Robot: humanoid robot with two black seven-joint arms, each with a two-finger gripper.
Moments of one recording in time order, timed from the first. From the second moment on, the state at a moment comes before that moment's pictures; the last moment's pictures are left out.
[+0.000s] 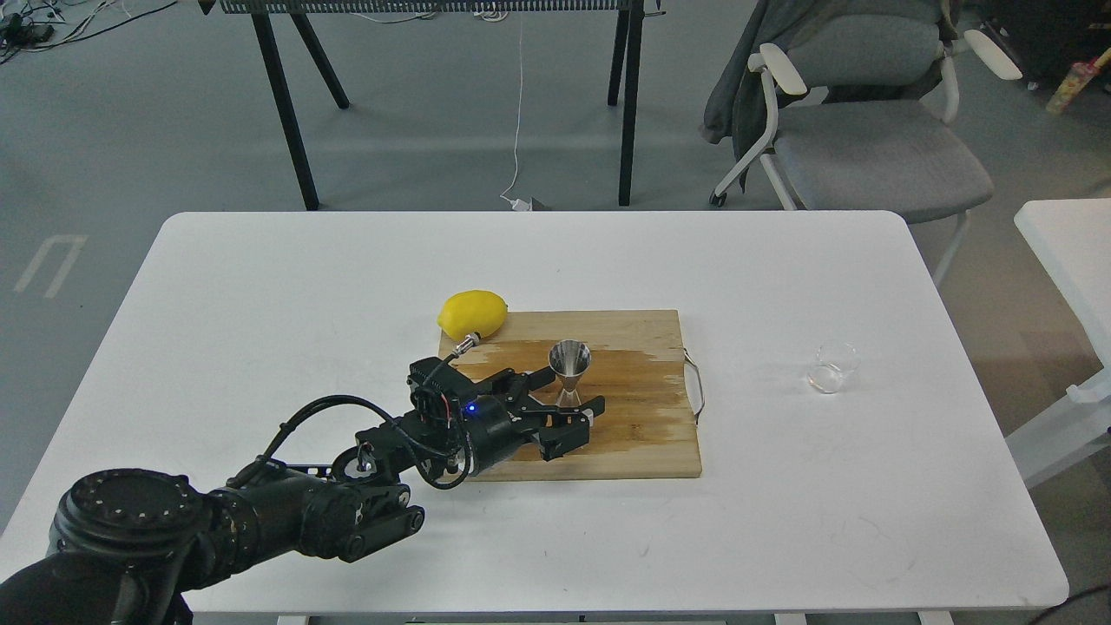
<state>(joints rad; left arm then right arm) -0.74 -0.04 0.19 -0.54 1.33 0.49 -0.49 0.20 -0.67 1.11 0.47 0.31 0.49 0.06</state>
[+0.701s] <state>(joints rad) -0.74 -0.04 0.18 -0.55 1.33 0.49 -0.49 0.20 -0.67 1.11 0.47 0.31 0.49 0.06</state>
